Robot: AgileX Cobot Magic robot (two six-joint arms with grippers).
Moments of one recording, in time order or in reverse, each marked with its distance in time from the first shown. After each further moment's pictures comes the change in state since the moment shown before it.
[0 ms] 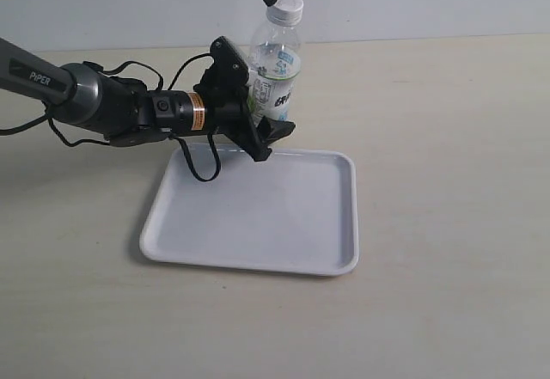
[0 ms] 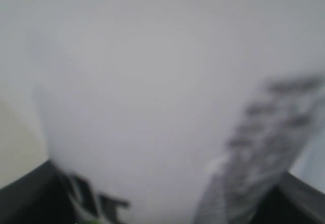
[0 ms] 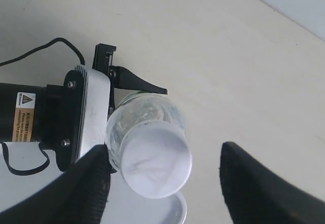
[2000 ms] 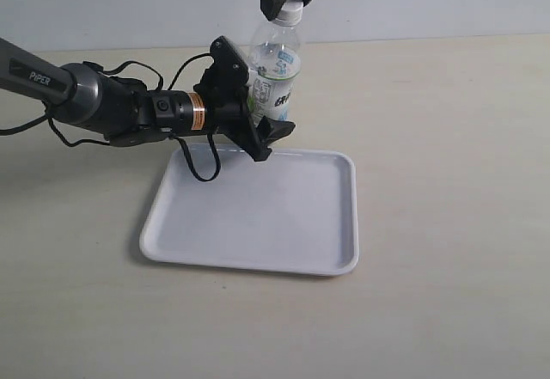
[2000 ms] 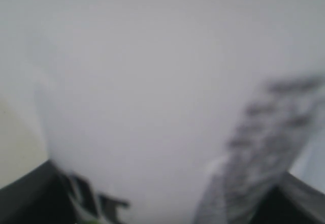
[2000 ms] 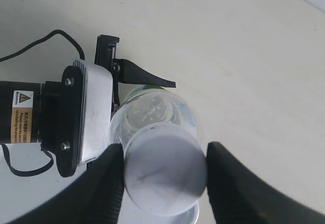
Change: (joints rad) left arm 0.000 0.000 0.000 -0.004 0.001 0.004; right arm 0.000 0.040 0.000 0.017 0.002 0.026
